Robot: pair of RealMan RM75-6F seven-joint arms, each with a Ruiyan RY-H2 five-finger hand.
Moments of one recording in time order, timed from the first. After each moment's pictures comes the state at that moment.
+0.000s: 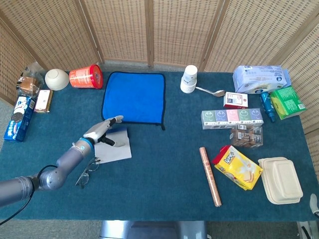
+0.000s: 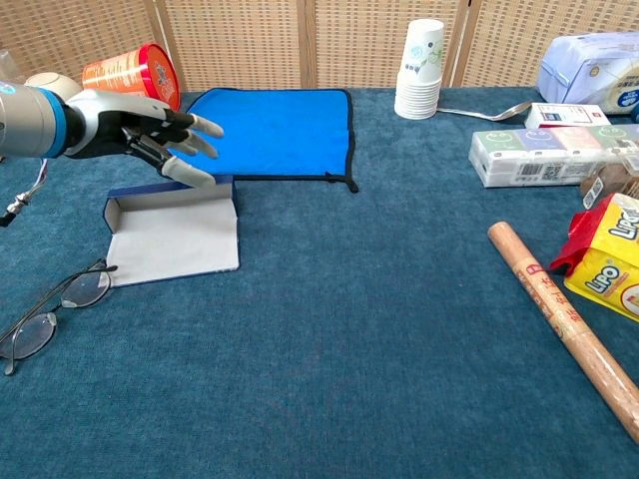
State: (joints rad) left arm -0.92 -1.35 -0.20 -1.49 0.67 0.52 -0.07; right arm -0.22 -1.00 0.04 -1.71 -1.53 1.80 0.07
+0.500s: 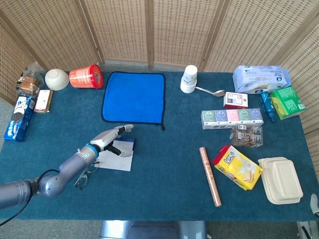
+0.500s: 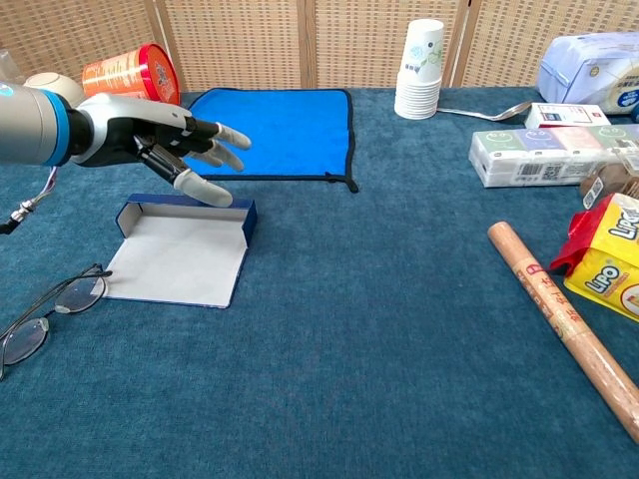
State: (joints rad) left arm -0.91 -1.30 -0.19 -1.62 0.76 0.53 -0.09; right arm -0.22 -1.00 0.05 -1.72 -1.54 1.80 0.07
